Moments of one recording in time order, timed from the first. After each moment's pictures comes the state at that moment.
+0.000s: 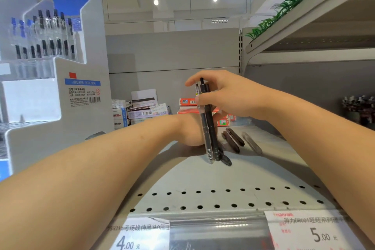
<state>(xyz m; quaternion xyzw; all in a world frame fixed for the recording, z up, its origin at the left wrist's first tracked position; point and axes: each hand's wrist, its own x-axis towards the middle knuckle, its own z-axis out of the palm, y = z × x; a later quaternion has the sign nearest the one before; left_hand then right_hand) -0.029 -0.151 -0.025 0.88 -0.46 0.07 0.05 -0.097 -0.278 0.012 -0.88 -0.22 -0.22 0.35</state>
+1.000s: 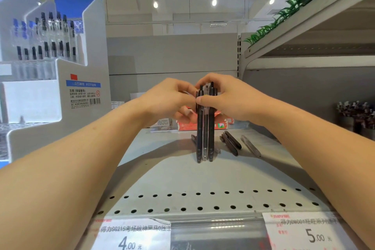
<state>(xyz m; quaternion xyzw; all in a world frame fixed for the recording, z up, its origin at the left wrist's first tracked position) -0.039 -0.105 0.011 0.78 -0.39 0.03 0.48 -0.086 -0.285 0.007 -0.86 -0.20 -0.27 0.37</state>
